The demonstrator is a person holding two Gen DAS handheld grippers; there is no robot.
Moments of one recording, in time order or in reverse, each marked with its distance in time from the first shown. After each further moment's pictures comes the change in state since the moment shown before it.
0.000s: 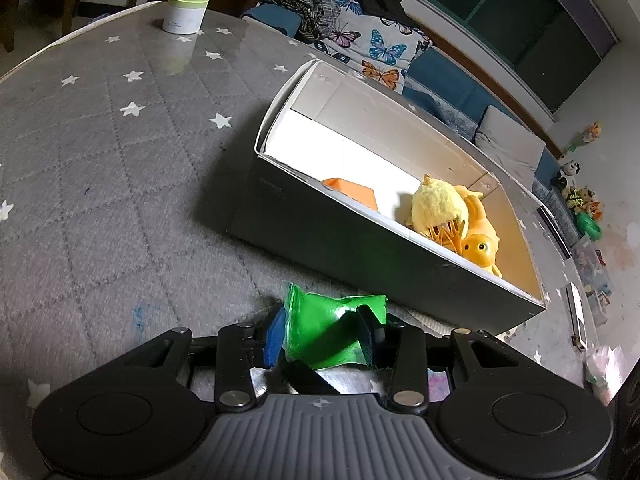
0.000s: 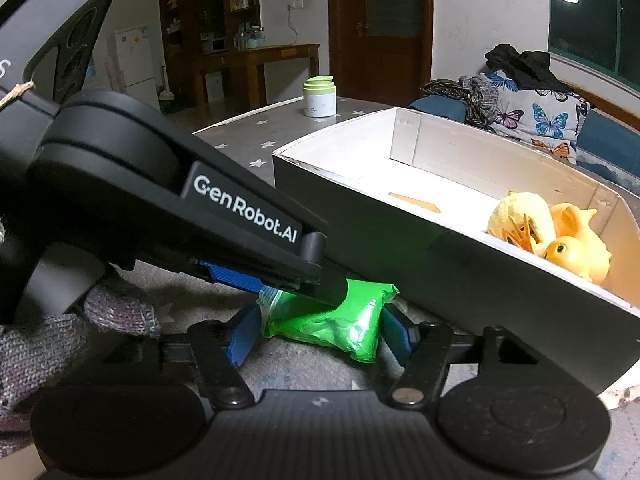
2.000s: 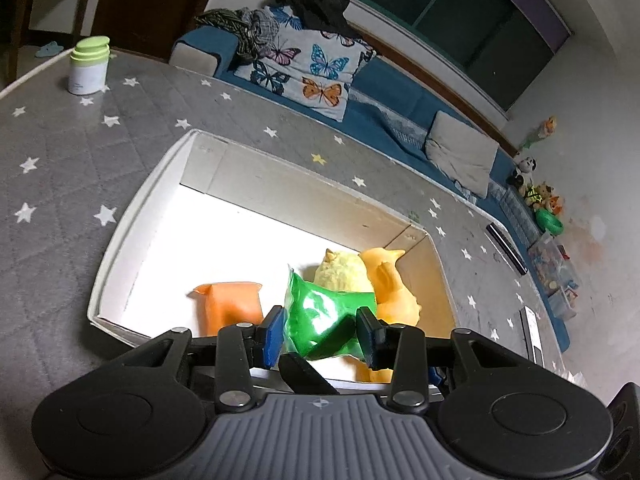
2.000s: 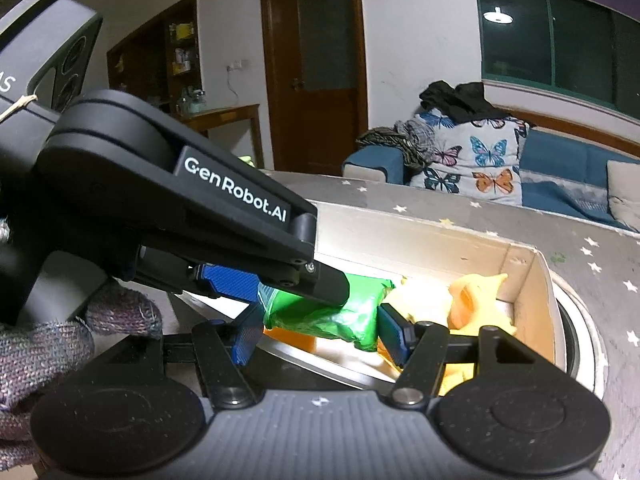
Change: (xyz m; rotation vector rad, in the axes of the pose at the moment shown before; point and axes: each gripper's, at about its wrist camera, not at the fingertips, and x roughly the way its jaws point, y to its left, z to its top) left arm 0.019 -0.067 0.067 0.075 -0.026 -0.127; right arm -0.026 -0.079 0.040 0.126 -0.174 -0.127
